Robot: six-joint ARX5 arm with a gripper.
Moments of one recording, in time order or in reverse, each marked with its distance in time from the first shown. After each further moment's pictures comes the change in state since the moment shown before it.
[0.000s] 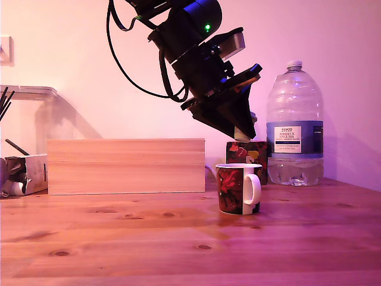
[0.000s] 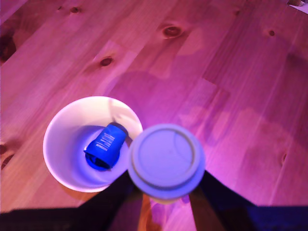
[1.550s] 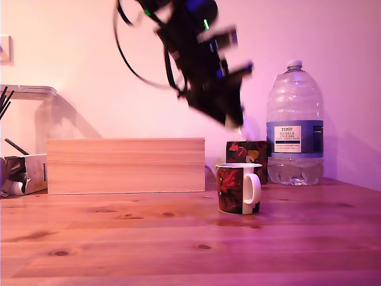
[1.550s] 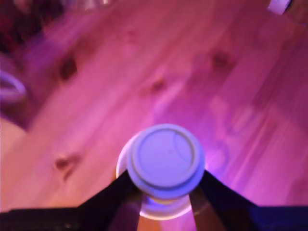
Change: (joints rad) arm 0.054 0.201 0.383 -0.220 -0.079 0.005
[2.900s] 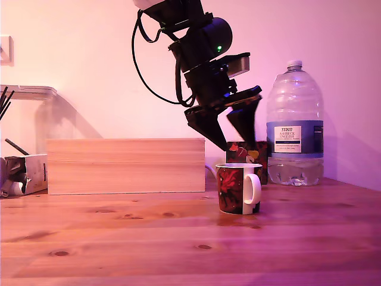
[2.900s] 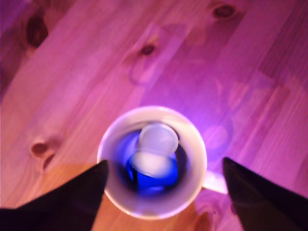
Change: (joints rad) arm -0.020 0.105 0.145 -0.135 -0.006 0.042
